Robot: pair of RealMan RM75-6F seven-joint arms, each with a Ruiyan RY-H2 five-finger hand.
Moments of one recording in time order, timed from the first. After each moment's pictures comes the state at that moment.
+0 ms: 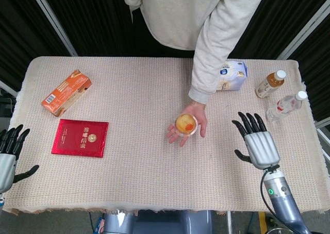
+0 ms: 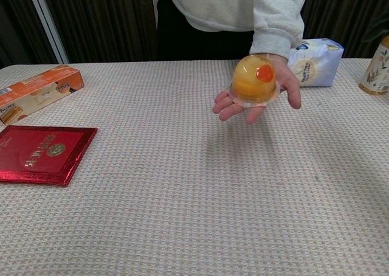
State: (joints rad) left arm -0.07 -1.16 -0.03 -1.56 1.60 1.59 0.07; right arm 0.34 -1.16 0.21 -1.94 -1.30 1.25 -0.53
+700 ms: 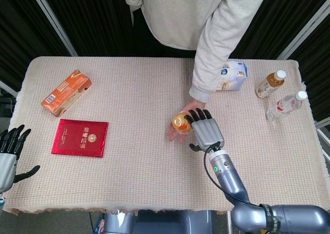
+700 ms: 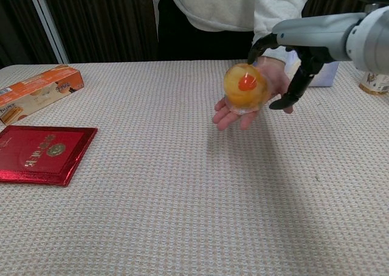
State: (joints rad) left arm -0.07 -1.15 -0.03 -1.57 1.59 1.57 0.05; right arm 0.81 -1.41 0.37 -2.07 -0.53 1.24 -1.00
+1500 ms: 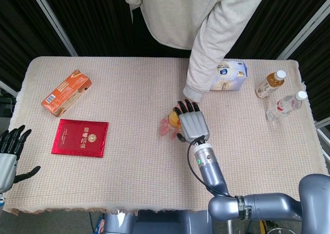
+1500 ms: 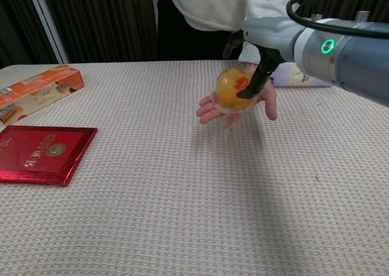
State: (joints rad) left arm -0.07 -1.14 -0.02 -1.58 1.59 1.56 0.04; right arm 0.94 -1.59 0.35 -1.86 -0.57 1.33 -0.93
